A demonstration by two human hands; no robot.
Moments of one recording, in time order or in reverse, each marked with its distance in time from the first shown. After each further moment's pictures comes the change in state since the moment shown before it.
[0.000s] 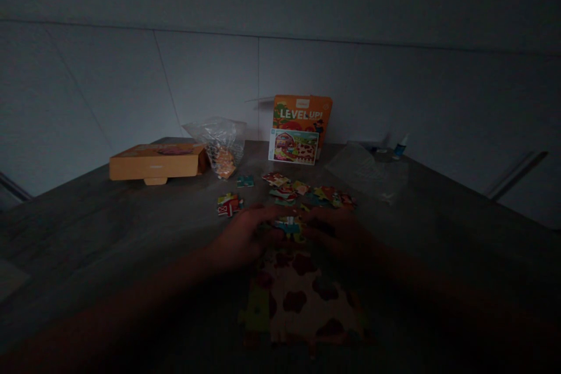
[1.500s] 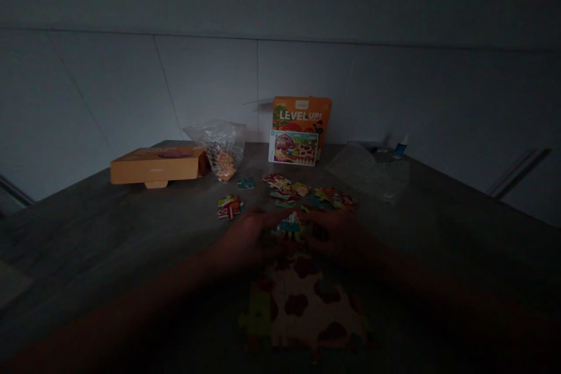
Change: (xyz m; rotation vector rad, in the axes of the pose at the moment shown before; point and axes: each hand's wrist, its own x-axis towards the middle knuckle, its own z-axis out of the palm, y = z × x) left_hand 0.001 0.006 -0.001 0.172 -0.105 -0.136; right_hand 0.003 0.002 0.003 -0.374 -0.045 0.088
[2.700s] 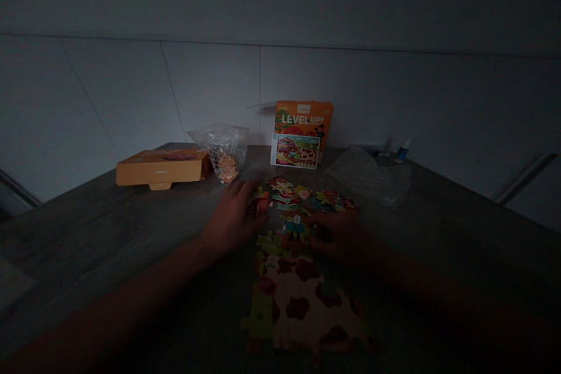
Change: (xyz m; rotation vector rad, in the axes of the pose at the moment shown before) left_hand 0.010 -0.027 -0.016 0.346 0.469 0.001; right_hand -0.001 0.007 0.000 0.055 0.018 0.014
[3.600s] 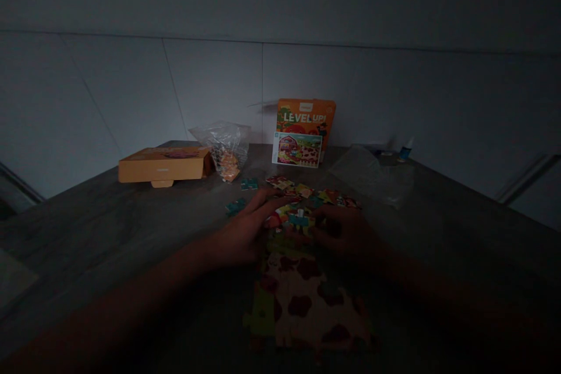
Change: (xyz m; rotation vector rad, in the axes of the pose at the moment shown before) left_hand -0.009 0.015 -0.008 -0.456 -0.268 0.353; right_hand 0.000 -0.002 0.001 0.152 0.177 0.030
